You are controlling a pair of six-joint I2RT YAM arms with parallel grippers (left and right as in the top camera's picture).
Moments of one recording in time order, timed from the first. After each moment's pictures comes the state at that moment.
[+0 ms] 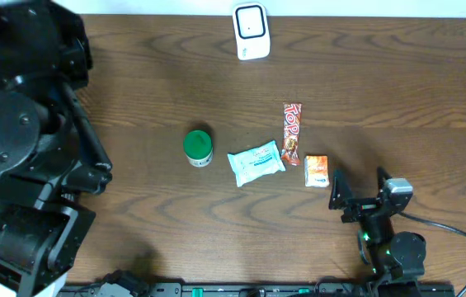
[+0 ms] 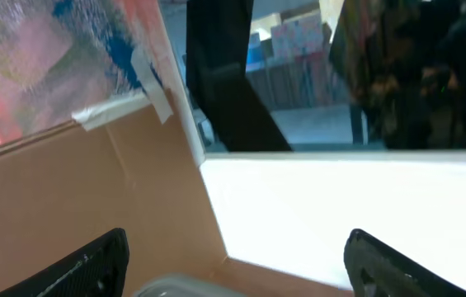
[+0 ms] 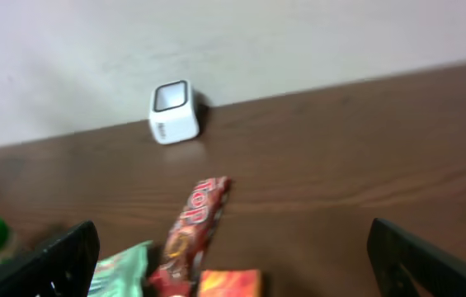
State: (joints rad) left arm -0.45 1.13 1.72 -0.42 -0.96 0.37; right arm 0.11 0.03 0.01 -0.07 -0.07 0.30
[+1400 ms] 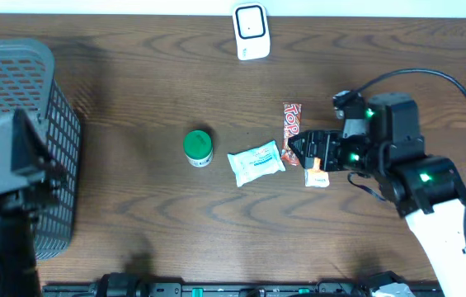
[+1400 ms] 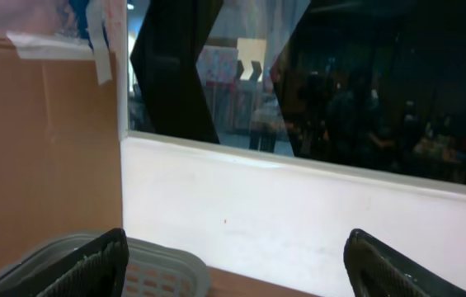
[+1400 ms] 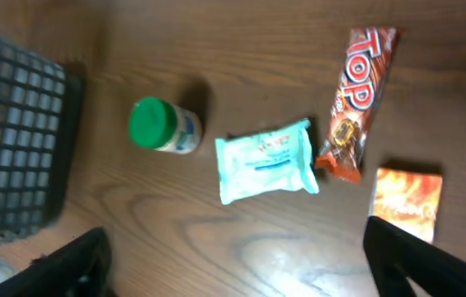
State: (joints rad) left arm -0.01 0.62 1.38 -0.59 -0.25 -0.07; right arm 0.27 1.16 1.13 -0.85 -0.38 0.35
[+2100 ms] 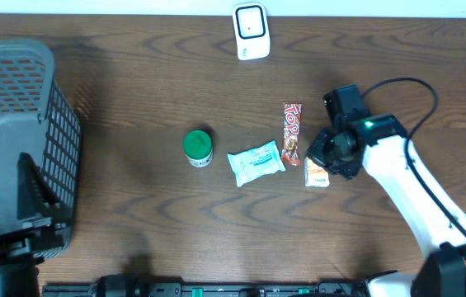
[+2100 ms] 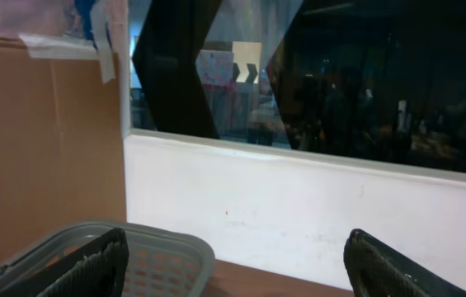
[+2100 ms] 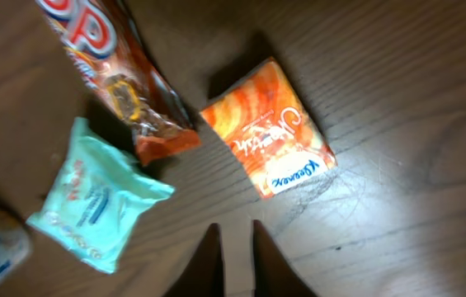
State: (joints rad) left arm 0.10 0.49 1.33 -0.67 -0.12 -0.07; right arm 0.28 1.56 1.13 -0.96 -0.07 0.88
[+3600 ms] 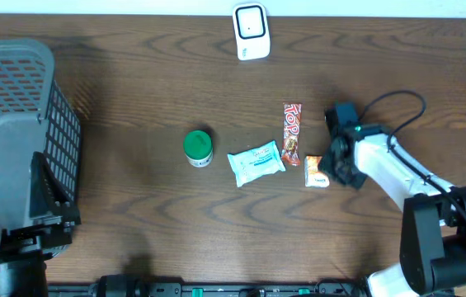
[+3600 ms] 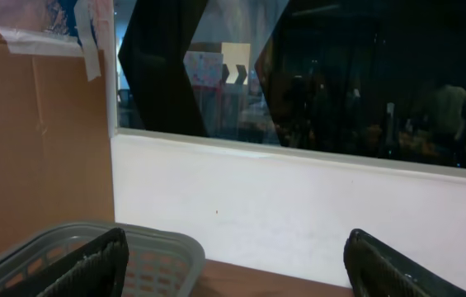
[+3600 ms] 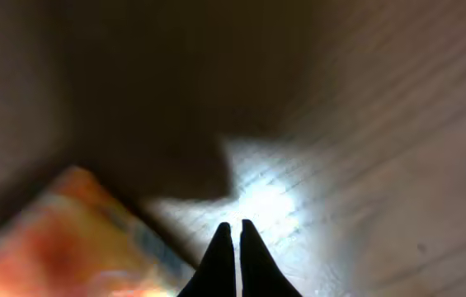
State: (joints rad) left arm 0.07 0.45 1.26 -0.62 -0.11 -0.07; right arm 0.21 1.70 0.94 -0.78 0.14 0.83
